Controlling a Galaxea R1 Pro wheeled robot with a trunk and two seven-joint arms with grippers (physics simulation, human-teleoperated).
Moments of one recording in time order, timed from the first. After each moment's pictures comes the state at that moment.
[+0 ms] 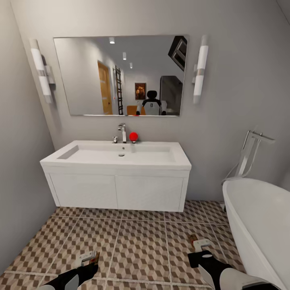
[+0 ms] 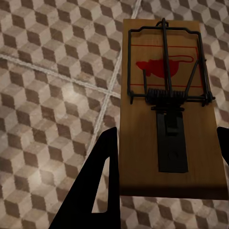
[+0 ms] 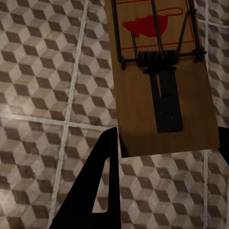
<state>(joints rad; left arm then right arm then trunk) -0.59 0.06 0.36 -0.03 -0.08 0.02 -0.03 -0.68 -0.01 0.15 -0.01 -0.01 0.02 -0.09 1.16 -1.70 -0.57</state>
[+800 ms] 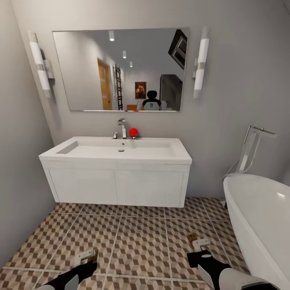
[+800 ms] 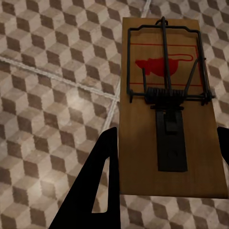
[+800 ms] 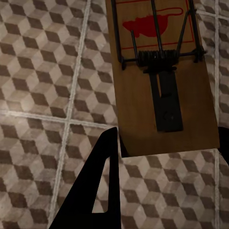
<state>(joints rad) -0.59 0.07 0.36 -0.03 -0.08 -0.03 -0.01 -0.68 0.00 0.16 -0.01 0.00 0.02 -0.09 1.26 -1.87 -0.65</state>
